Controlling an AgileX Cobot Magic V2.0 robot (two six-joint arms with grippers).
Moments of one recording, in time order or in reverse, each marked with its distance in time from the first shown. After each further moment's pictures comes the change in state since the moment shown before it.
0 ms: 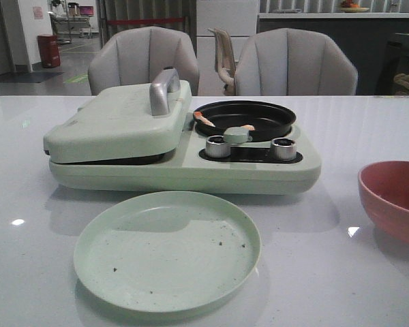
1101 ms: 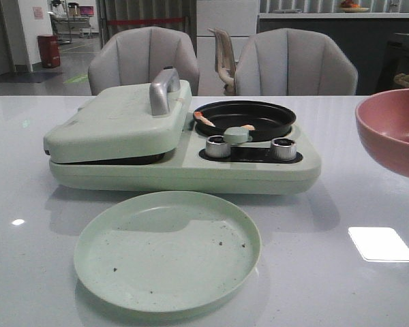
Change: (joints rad) left arm 0.000 0.000 0.000 0.000 0.000 0.000; right arm -0.012 -0.125 0.035 0.048 0.051 0.004
